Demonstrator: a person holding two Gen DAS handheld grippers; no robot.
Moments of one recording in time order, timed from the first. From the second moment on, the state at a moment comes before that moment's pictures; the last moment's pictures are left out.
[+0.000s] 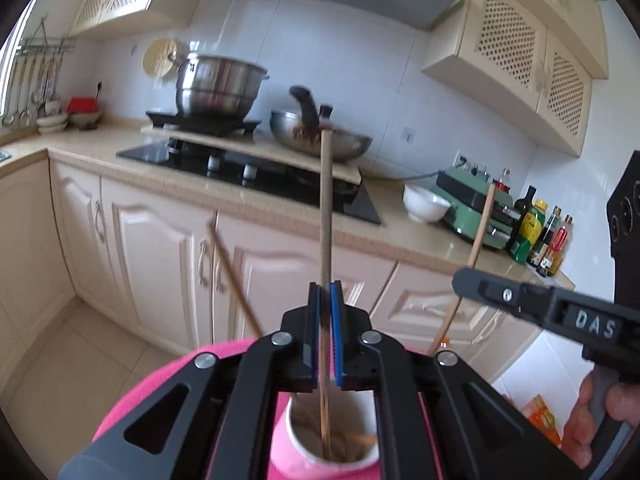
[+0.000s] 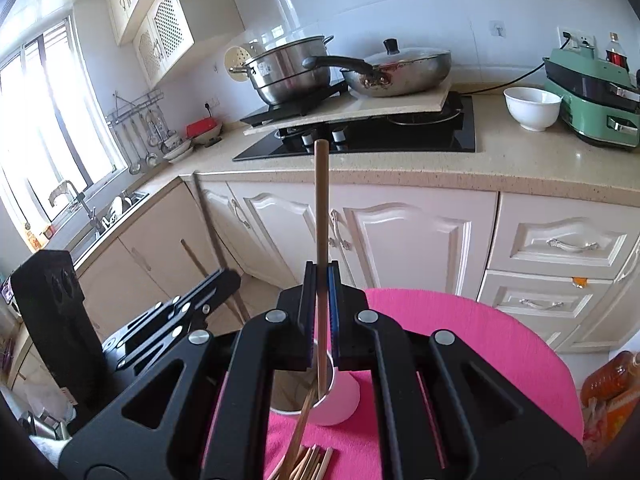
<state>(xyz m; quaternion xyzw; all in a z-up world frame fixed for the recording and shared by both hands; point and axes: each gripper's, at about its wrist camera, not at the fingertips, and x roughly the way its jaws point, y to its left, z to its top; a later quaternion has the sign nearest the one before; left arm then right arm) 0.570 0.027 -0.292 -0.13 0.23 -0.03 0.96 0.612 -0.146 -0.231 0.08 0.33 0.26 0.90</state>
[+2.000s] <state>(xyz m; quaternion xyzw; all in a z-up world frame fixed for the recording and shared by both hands) 0.477 -0.021 -0.436 0.04 0.65 -0.01 0.75 0.470 -0.228 -0.323 0.13 0.52 0.12 0.84</state>
